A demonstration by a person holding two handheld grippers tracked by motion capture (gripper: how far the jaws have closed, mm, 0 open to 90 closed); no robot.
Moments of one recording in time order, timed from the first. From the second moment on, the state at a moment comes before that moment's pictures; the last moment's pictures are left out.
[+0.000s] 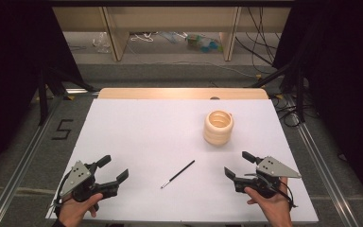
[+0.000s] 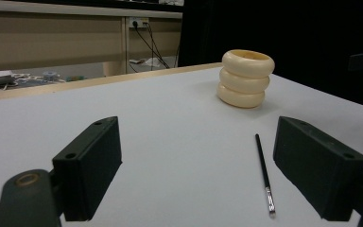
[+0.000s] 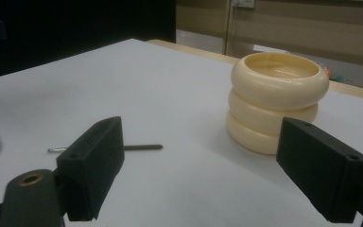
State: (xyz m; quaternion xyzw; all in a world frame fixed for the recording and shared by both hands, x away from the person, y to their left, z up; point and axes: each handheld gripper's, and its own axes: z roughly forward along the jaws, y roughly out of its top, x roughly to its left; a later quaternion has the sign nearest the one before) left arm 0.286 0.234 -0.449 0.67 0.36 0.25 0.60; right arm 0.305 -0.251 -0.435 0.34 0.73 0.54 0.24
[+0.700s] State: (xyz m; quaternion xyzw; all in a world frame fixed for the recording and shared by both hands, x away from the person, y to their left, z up) left arm 0.287 0.234 -0.450 0.68 0.36 0.25 0.59; right arm 0.312 -0.239 -0.433 0.31 0.77 0.51 0.20
